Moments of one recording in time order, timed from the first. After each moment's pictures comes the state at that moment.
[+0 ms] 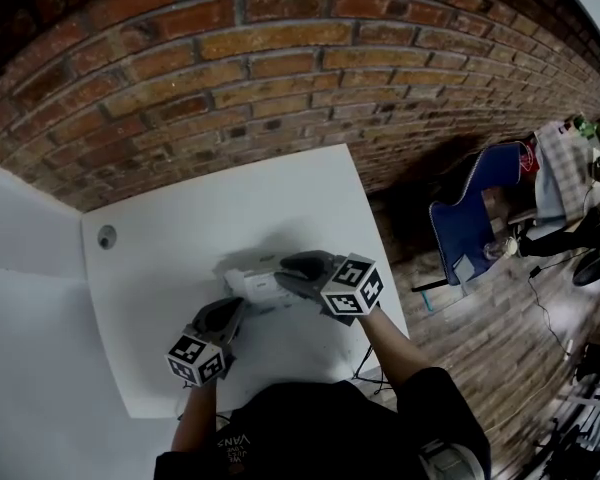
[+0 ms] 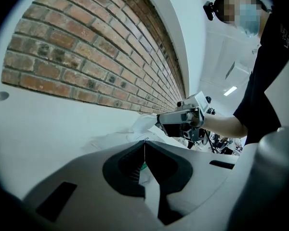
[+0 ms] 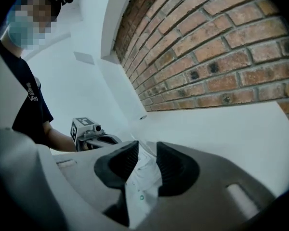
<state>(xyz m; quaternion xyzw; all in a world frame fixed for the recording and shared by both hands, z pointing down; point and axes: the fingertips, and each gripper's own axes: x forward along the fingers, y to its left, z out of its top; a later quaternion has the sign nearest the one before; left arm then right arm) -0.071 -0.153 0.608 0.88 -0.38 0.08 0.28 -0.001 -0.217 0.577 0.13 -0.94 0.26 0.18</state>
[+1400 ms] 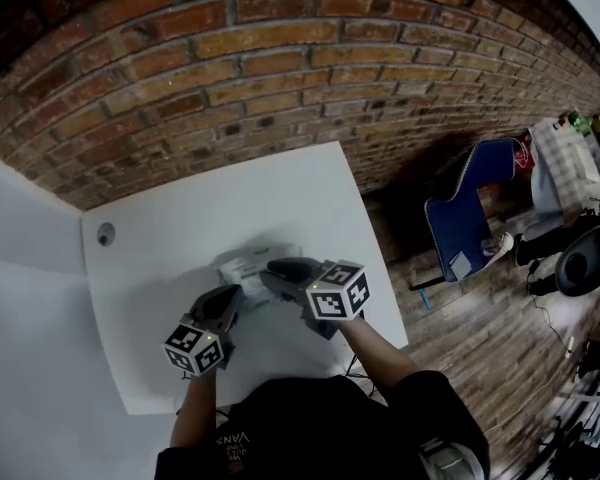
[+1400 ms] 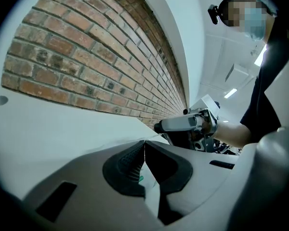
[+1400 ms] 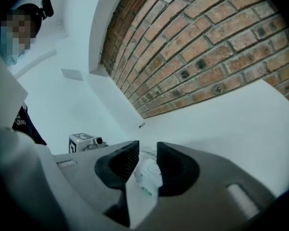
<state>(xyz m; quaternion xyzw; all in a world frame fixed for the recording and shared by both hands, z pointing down) -0.063 -0.162 0.590 0.88 -0.39 0.06 0.27 -0.013 -0.201 0.556 0.19 -0.91 0.35 0.12</state>
